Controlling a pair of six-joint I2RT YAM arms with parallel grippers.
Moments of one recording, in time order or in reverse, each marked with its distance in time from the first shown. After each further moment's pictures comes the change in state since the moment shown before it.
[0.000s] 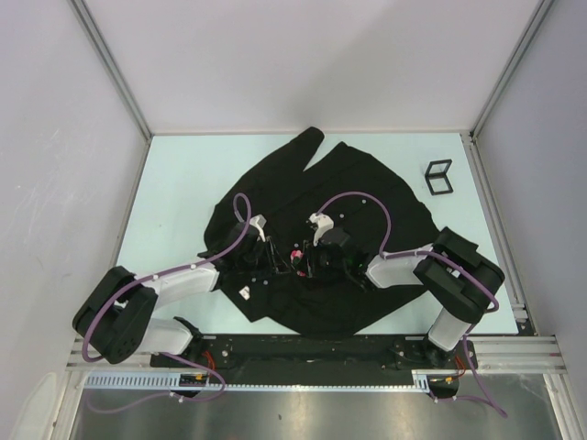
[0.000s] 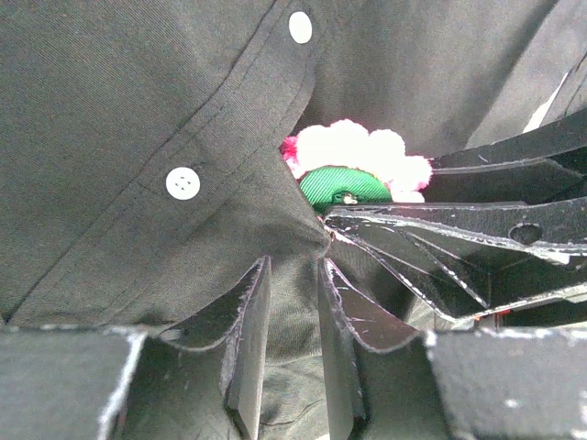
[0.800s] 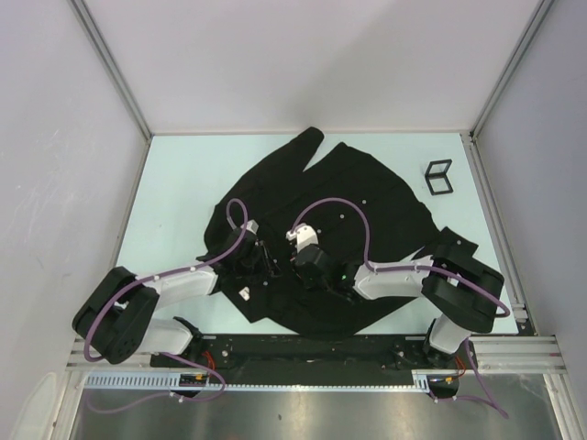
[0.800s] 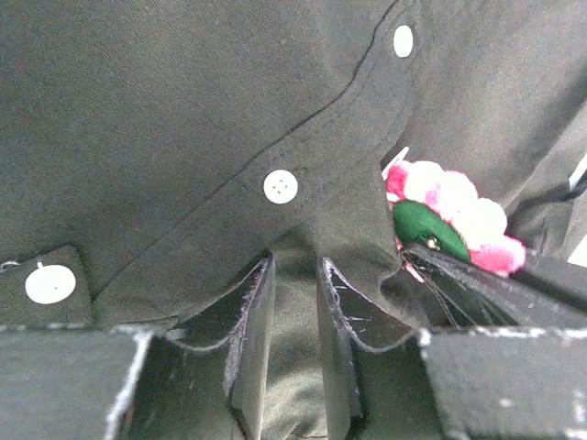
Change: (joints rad) left arm 0.015 0.000 -0.051 -0.009 -0.089 -0.027; right arm 0.204 -0.039 0.112 -0.284 0.418 -0.137
